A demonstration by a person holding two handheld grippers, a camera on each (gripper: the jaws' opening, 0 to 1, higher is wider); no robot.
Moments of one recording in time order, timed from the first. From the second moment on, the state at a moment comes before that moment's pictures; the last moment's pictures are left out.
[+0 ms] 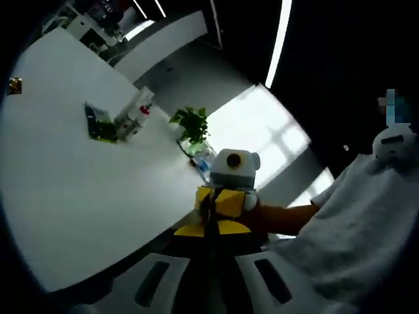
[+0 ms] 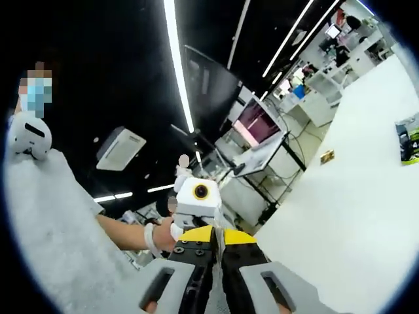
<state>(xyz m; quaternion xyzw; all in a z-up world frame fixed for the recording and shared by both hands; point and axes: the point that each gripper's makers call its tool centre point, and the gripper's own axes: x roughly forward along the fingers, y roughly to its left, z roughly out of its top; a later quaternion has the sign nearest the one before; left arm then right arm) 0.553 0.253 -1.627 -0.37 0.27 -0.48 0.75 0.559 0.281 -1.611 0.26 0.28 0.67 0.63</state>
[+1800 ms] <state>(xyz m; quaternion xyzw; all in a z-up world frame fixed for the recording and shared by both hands) 0.590 0.295 -1.617 -0.45 0.21 -0.39 0.77 0.590 0.279 -1.615 0.32 0.30 0.67 0.60</state>
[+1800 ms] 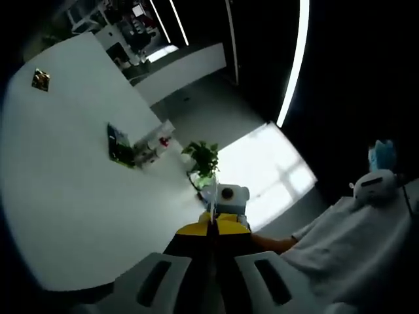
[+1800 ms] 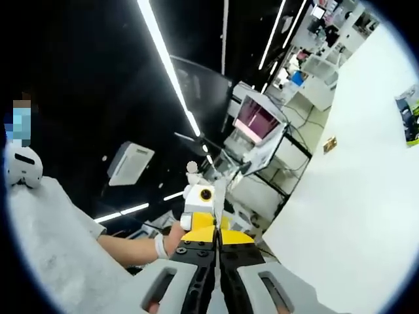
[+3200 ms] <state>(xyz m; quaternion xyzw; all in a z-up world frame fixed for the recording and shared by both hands) 0.587 0.386 -1.794 0.10 0.46 -0.11 0.87 0.821 0.302 -1.620 0.18 0.37 0.54 0.73</state>
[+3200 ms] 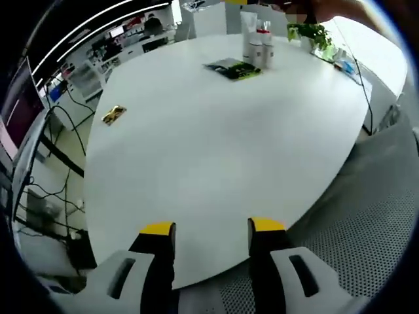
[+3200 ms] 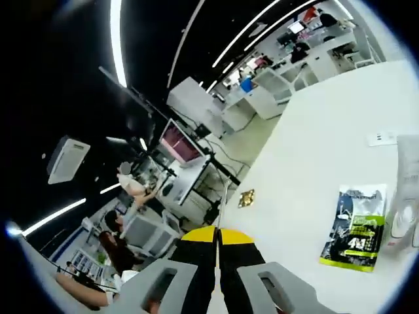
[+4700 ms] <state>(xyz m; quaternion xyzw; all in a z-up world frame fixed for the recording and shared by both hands) 0.574 0.389 -1.809 0.06 0.49 -0.11 0.86 0.913 0.296 -1.799 0.13 0.57 0.32 0.75</state>
